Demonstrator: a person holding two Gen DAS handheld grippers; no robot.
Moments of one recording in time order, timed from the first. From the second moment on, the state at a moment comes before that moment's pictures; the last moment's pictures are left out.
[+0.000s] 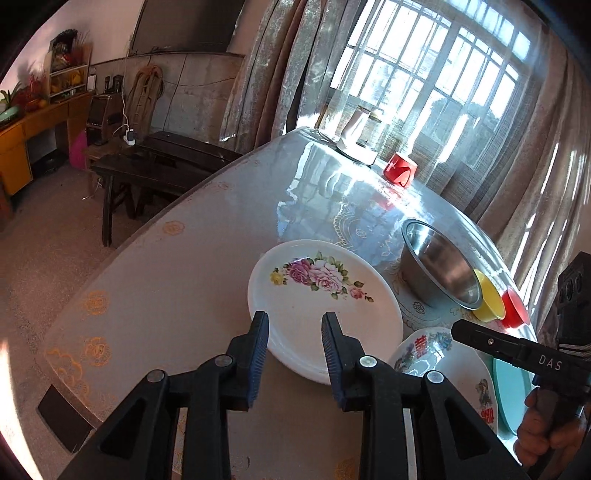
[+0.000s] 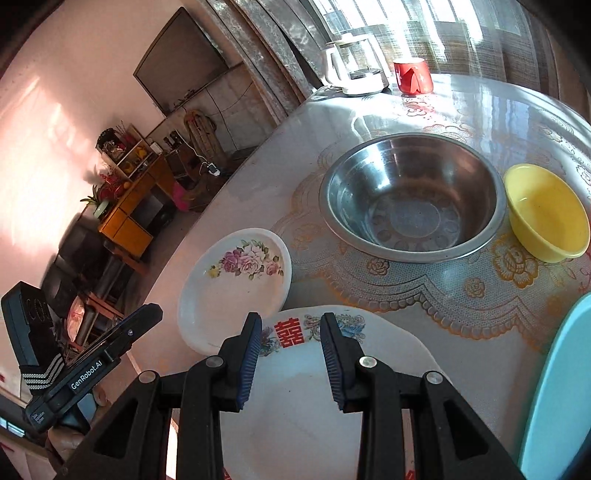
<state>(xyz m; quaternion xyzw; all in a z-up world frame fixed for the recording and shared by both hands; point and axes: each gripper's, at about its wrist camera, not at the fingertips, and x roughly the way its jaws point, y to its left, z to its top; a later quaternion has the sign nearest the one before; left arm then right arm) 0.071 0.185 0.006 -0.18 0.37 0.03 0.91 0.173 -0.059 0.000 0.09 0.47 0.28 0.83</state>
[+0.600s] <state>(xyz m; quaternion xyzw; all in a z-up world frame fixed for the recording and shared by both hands) 0.086 0.203 -0.039 -0.23 0.39 0.01 0.89 0.233 0.003 -0.037 0.02 0.51 0.28 0.81</state>
